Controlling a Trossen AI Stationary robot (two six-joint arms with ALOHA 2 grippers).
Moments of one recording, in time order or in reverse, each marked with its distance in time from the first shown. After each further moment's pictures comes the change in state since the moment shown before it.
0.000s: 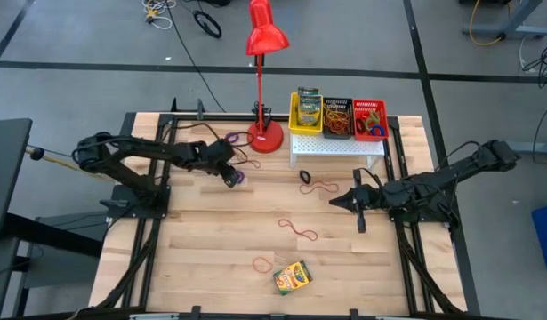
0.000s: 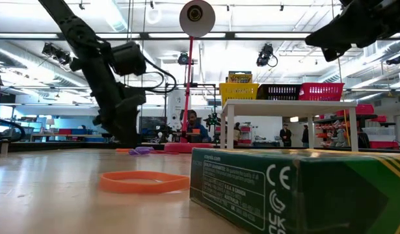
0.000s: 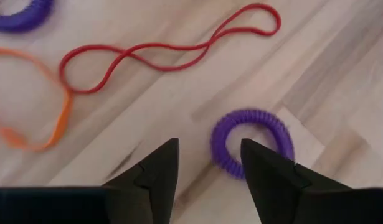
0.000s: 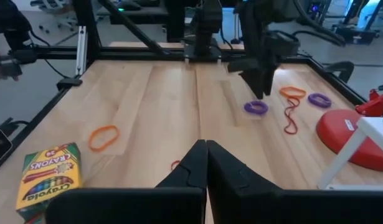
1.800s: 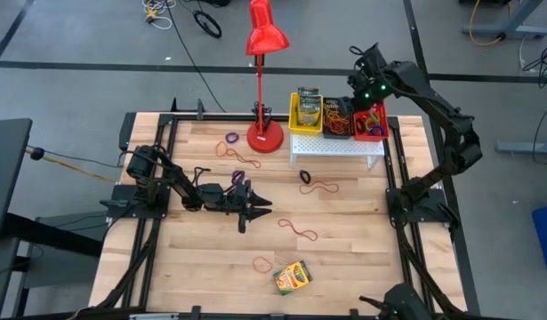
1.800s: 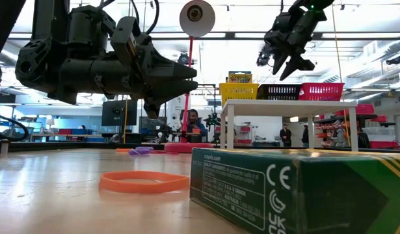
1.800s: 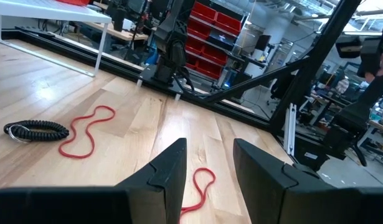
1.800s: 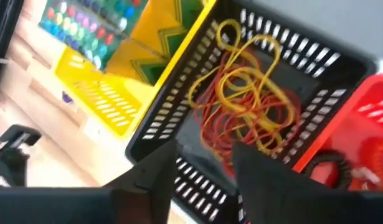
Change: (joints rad) left arm -0.533 0.480 -0.166 1.690 -0.010 0.031; right arm -1.326 0.797 1.194 -1.259 -0.689 0.096
